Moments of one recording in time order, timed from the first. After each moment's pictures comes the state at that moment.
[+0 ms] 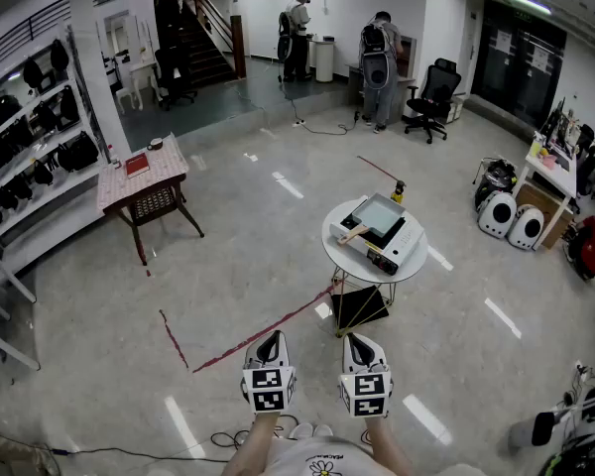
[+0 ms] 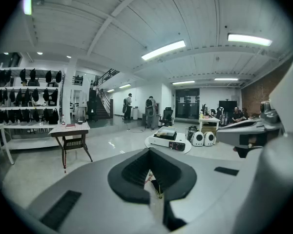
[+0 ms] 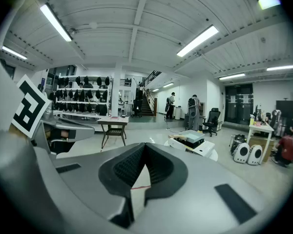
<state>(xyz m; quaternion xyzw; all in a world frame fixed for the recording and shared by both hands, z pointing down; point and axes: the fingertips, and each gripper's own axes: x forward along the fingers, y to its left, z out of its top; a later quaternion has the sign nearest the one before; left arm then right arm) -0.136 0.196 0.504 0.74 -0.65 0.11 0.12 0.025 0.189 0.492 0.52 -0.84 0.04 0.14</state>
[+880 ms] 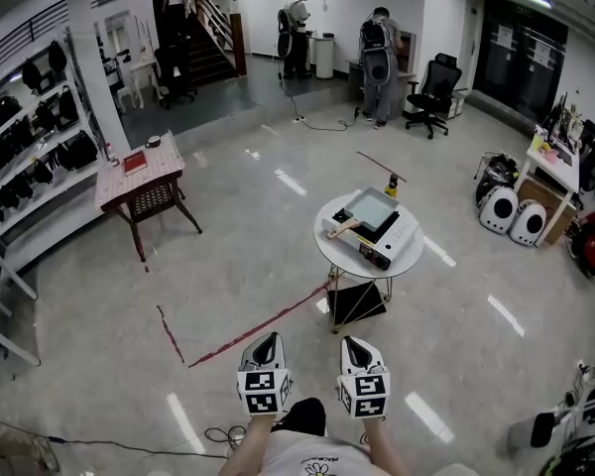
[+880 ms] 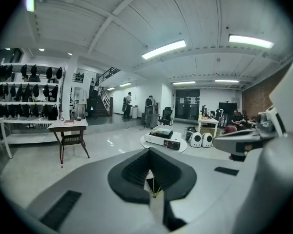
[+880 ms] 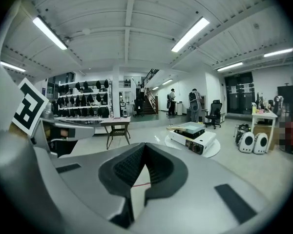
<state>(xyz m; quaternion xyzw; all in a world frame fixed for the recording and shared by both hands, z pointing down) -0.094 0.205 0.517 0.74 -0.65 0.10 0.13 0.068 0.195 0.520 0.50 -0.85 0.08 0.12</state>
